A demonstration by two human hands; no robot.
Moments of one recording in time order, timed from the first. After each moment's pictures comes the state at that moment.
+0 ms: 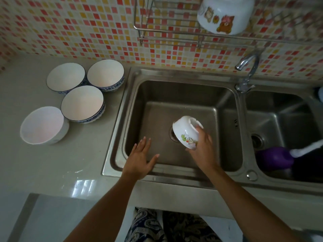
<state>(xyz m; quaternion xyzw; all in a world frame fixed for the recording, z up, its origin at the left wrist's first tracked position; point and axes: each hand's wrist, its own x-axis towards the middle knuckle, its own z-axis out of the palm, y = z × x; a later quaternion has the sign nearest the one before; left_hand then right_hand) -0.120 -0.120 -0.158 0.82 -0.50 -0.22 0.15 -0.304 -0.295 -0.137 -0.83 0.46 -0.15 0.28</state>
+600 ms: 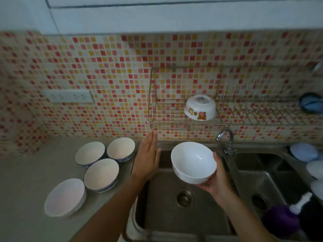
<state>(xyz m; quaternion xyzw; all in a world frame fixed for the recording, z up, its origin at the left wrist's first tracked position) -0.051 -0.227 0.044 0.77 -0.56 0.05 0.30 -0.278 -0.306 0.055 -0.33 0.44 -0.32 0.77</state>
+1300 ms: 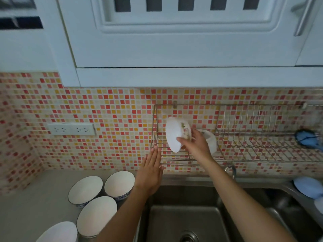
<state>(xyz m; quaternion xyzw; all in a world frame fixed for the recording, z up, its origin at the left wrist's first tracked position) -0.010 -0.277 0.091 0.78 -0.59 0.08 0.18 -0.148 -0.410 0.177 -0.69 0.38 -0.39 0.48</state>
